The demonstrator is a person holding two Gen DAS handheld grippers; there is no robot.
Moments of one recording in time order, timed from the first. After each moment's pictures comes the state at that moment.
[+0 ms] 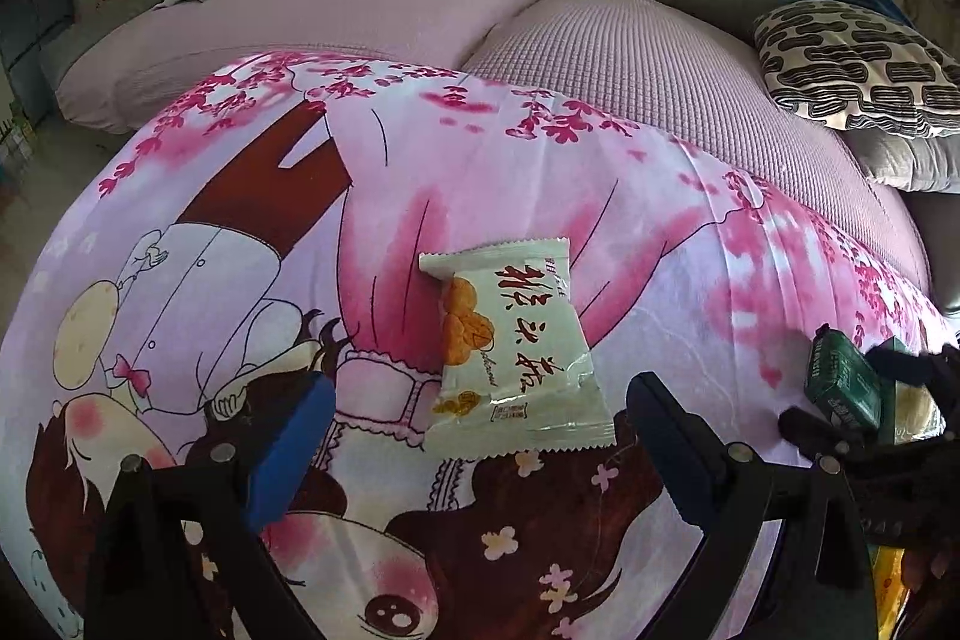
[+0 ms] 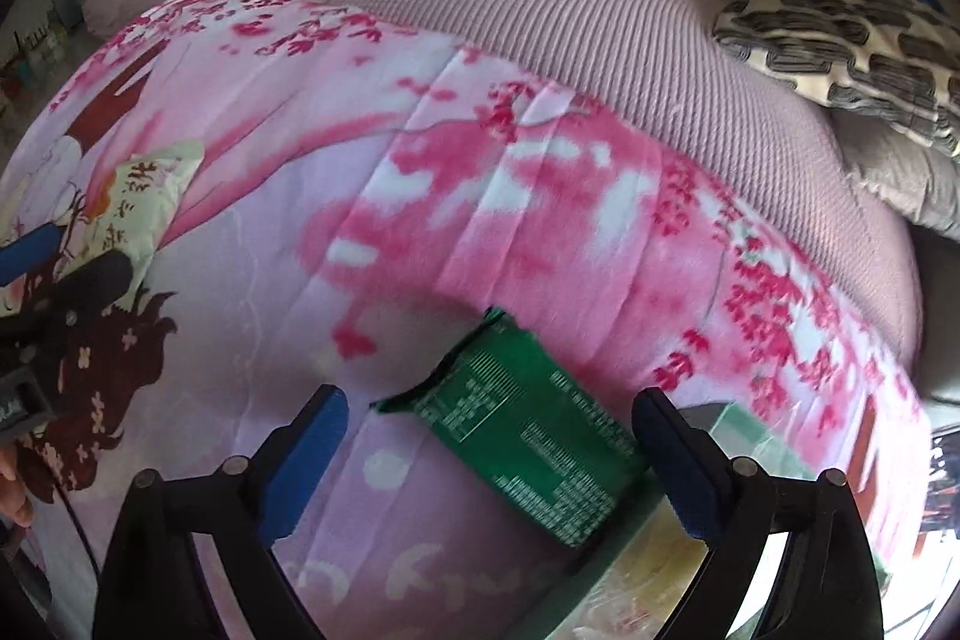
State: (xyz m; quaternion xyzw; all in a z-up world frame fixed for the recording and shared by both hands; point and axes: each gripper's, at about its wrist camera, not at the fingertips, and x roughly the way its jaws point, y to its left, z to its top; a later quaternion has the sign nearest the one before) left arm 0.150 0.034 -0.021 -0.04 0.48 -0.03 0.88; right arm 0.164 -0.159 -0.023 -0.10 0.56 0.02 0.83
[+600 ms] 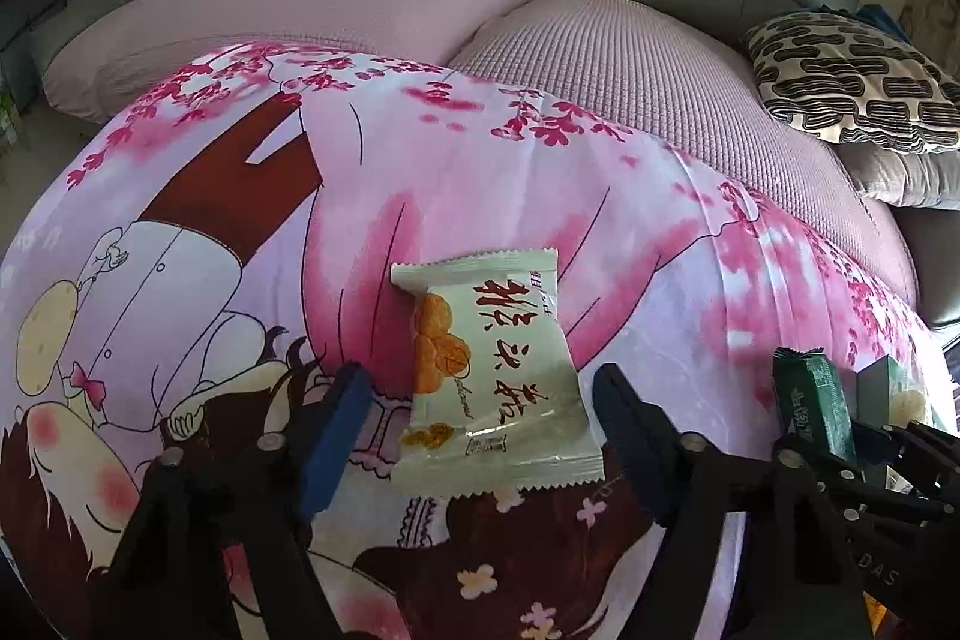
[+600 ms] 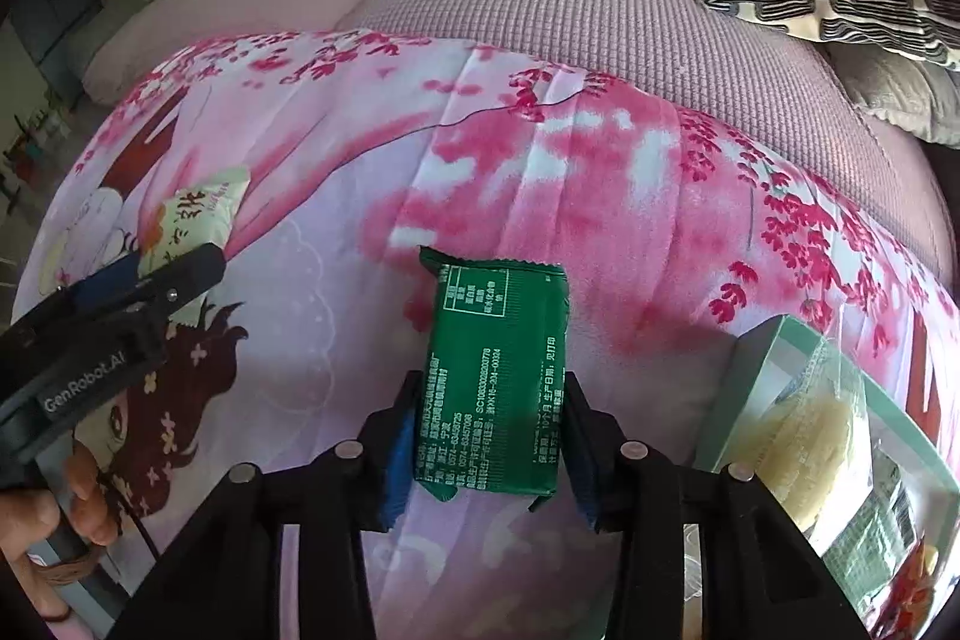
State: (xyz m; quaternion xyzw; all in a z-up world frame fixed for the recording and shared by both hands) left arm 0.162 0.031 -0.032 -0.06 0.47 -0.05 0.88; right arm 0.140 -0.150 -0.020 -0.01 0.54 0.02 0.84
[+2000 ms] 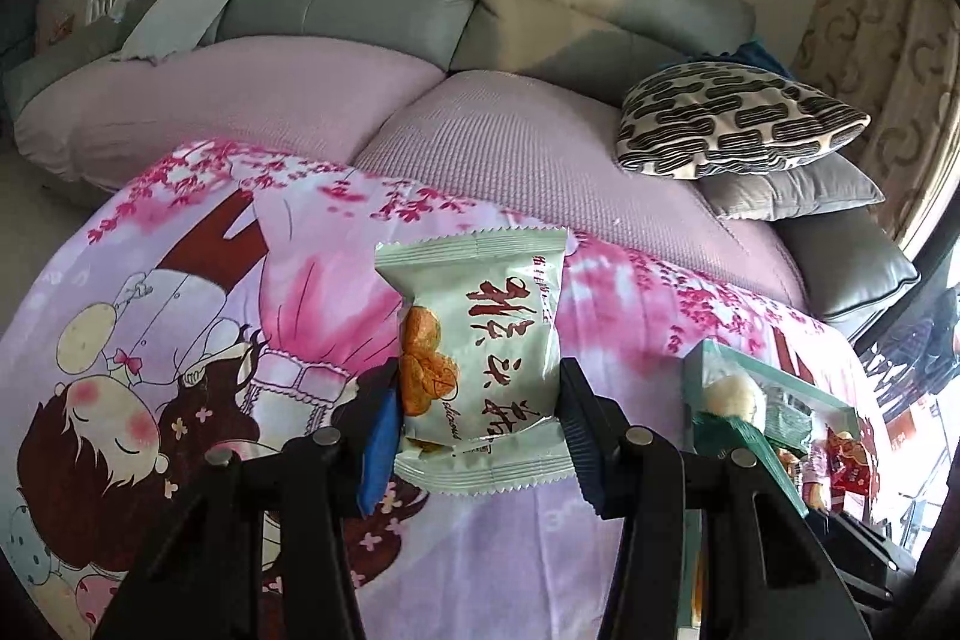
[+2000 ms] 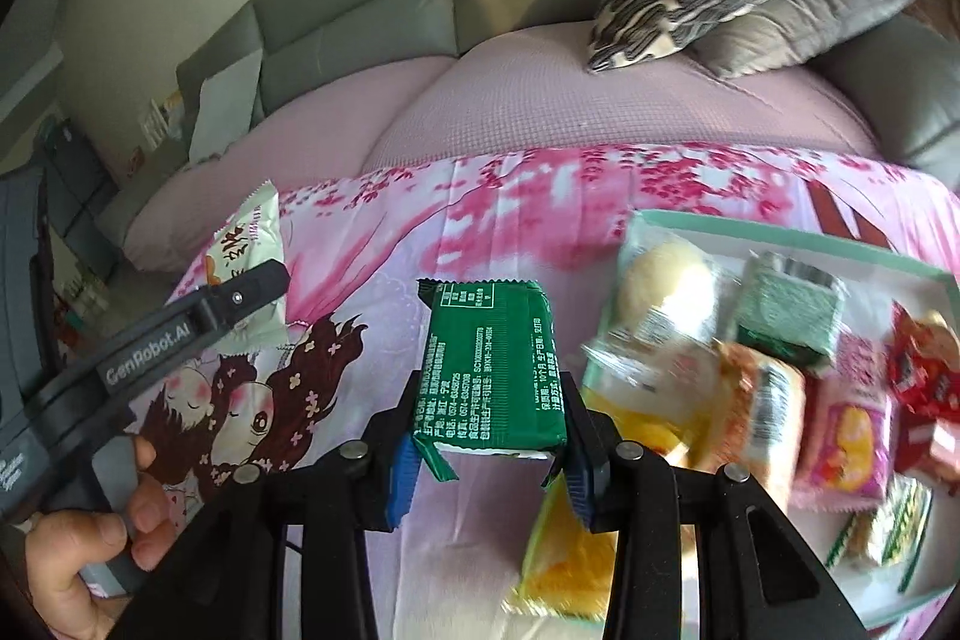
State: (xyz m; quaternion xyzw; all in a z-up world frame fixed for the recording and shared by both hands) left arm 0.074 -0.005 0.056 -0.07 0.39 -0.13 0.91; right arm -0.001 -0.182 0.041 0.15 0.40 0.00 0.90
